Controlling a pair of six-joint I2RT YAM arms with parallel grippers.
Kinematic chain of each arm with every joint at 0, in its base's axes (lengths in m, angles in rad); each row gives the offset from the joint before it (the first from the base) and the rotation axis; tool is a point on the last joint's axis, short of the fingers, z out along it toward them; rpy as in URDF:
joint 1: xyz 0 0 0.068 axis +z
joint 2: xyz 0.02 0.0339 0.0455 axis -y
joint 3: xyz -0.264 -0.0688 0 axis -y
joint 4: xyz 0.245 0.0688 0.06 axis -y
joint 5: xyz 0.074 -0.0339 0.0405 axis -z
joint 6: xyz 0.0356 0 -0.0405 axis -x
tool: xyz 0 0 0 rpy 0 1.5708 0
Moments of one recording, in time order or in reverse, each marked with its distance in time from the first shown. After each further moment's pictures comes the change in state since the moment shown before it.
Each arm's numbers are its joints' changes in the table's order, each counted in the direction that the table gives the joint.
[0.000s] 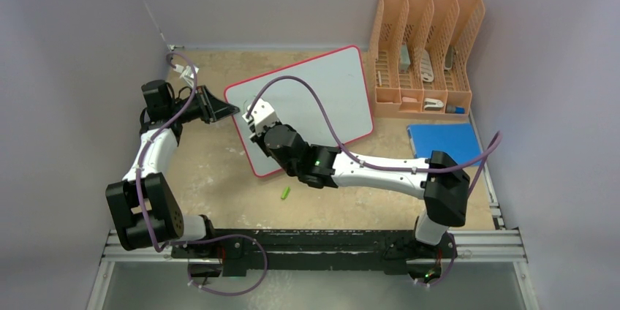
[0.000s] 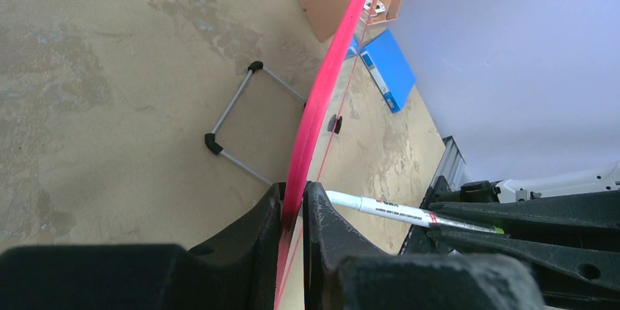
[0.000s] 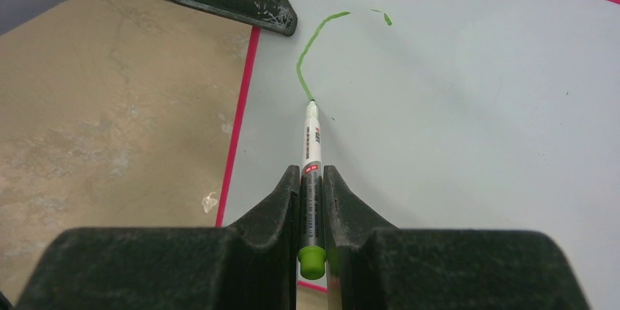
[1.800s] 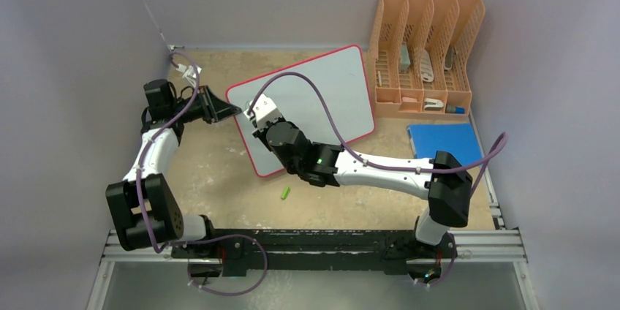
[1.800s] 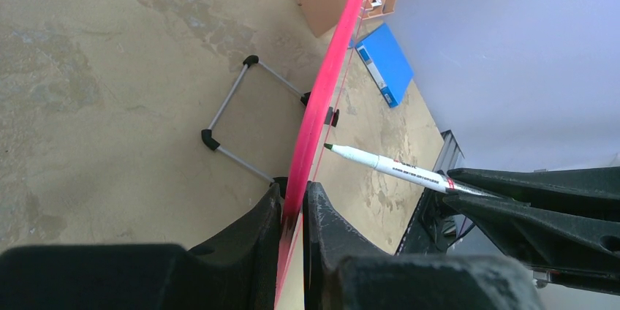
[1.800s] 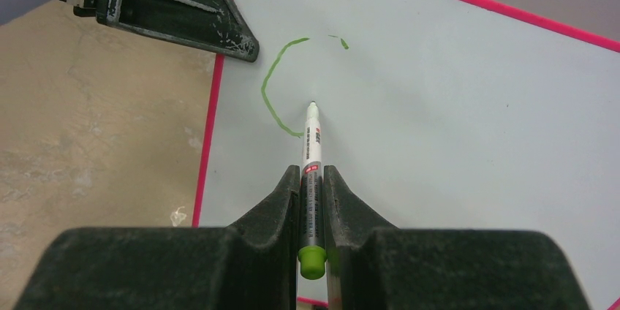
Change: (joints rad) left arm -0.013 0.003 0.005 -0.016 -0.001 -0.014; right arm -0.002 0.018 0.014 0.000 0.075 0.063
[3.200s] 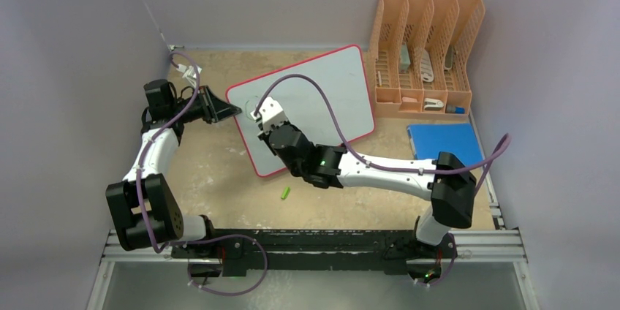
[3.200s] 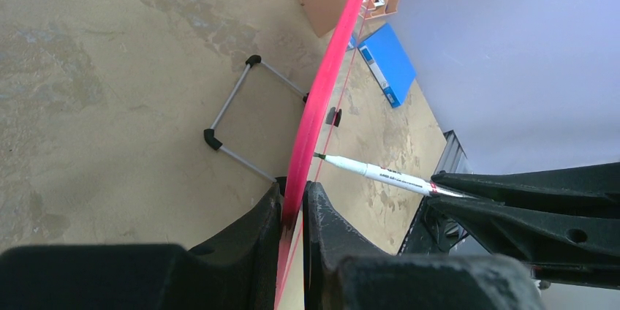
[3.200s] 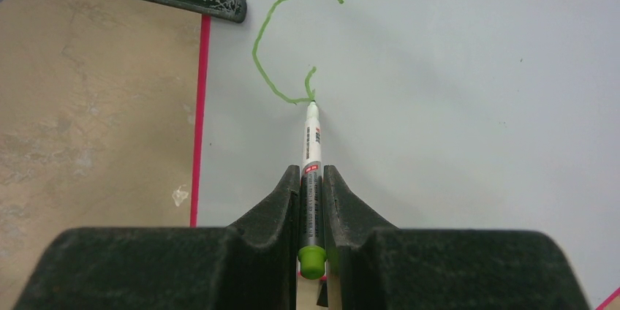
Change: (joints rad) left arm -0.004 0.000 0.000 -0.007 -0.008 -0.008; right arm -0.005 0.023 -0.046 -0.042 0.003 -0.085
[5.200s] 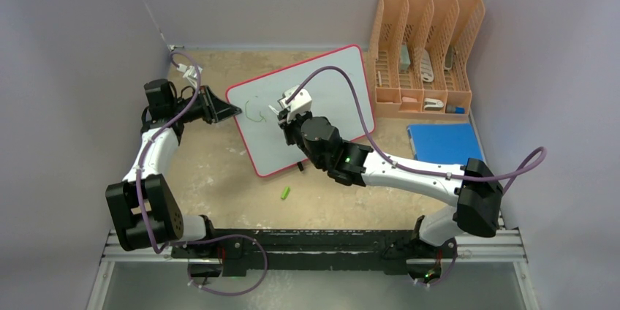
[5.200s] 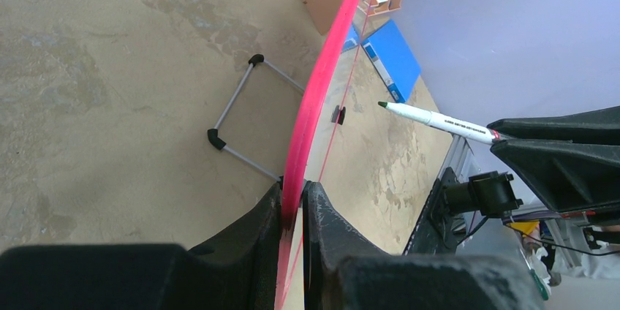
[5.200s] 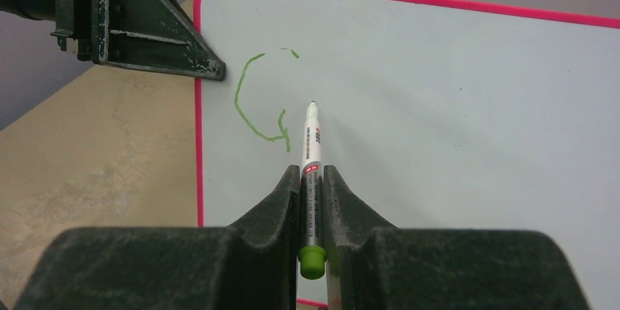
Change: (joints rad) left arm -0.003 0.002 0.007 -0.022 -0.006 -0.037; right arm -0.079 0.173 -0.163 0.175 -0.122 -0.028
